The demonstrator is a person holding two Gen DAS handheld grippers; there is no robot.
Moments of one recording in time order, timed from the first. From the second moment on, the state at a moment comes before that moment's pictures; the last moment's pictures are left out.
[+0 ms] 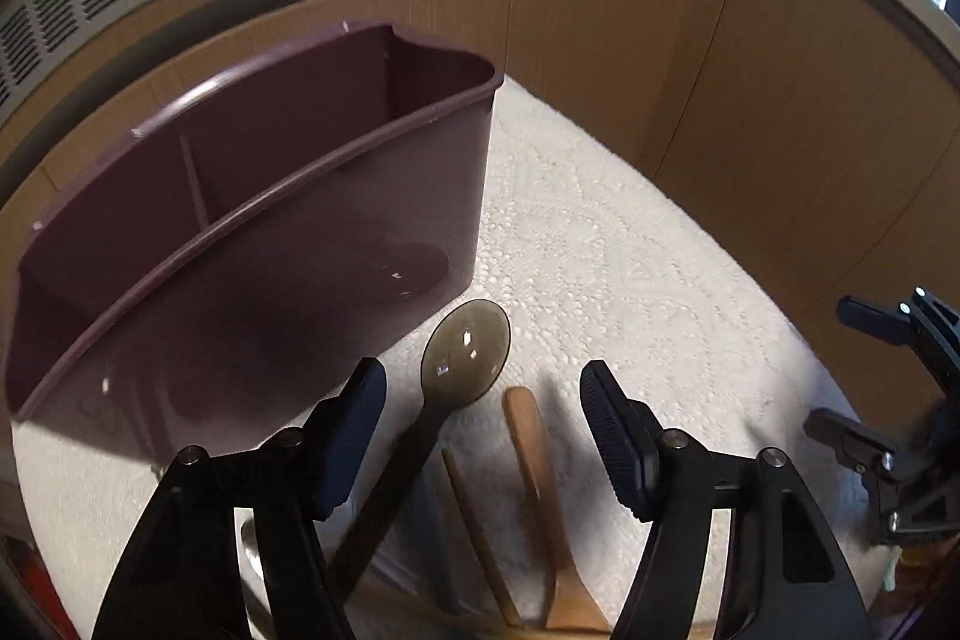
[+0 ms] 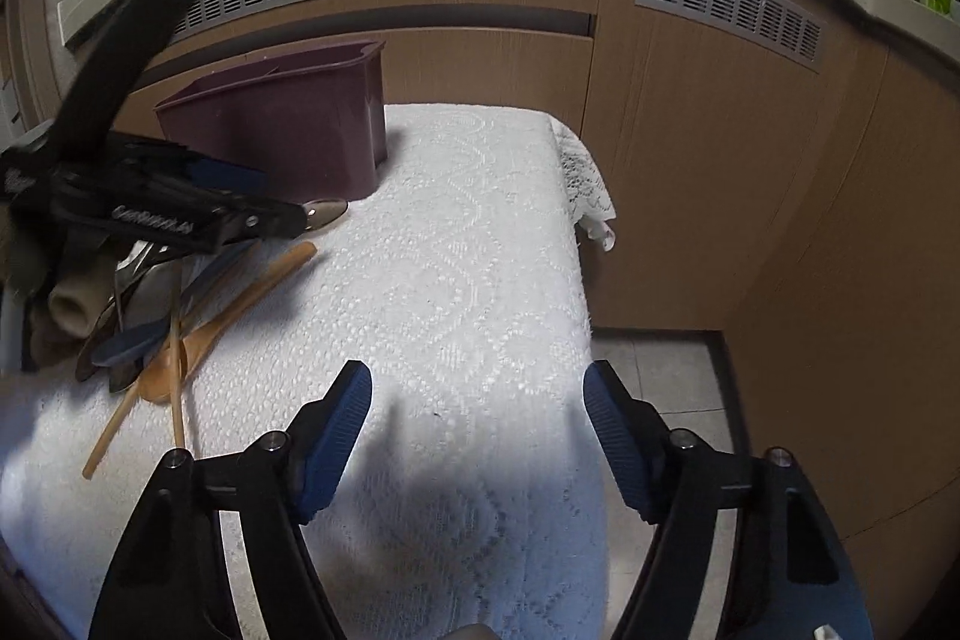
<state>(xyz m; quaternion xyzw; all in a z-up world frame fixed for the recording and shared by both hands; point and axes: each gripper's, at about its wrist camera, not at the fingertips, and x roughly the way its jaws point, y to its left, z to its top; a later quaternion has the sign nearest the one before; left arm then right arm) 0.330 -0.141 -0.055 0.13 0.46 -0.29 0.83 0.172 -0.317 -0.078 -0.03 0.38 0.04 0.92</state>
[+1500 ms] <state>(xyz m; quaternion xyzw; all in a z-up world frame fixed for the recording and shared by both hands) 0.270 0.074 -0.047 -0.14 0.42 -0.07 0.89 0.243 -0.122 -0.081 -0.12 0.46 0.27 0.84</state>
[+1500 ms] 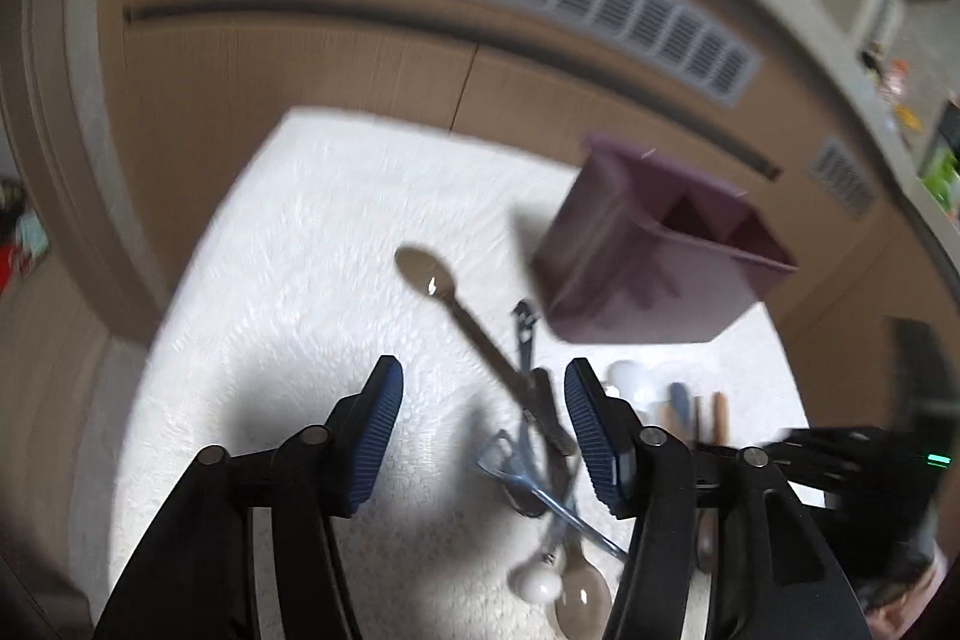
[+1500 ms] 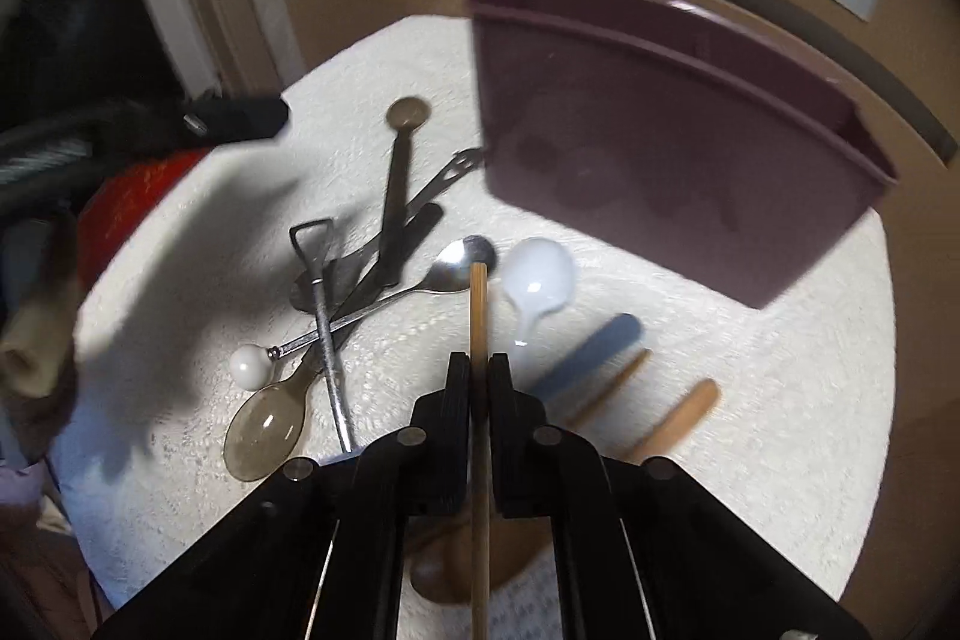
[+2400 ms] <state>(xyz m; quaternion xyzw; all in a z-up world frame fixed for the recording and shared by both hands) 0.243 0.009 -0.072 0.01 0.42 -0.06 0.91 0.213 -0.228 -0.042 -0.01 0.38 0.21 0.90</state>
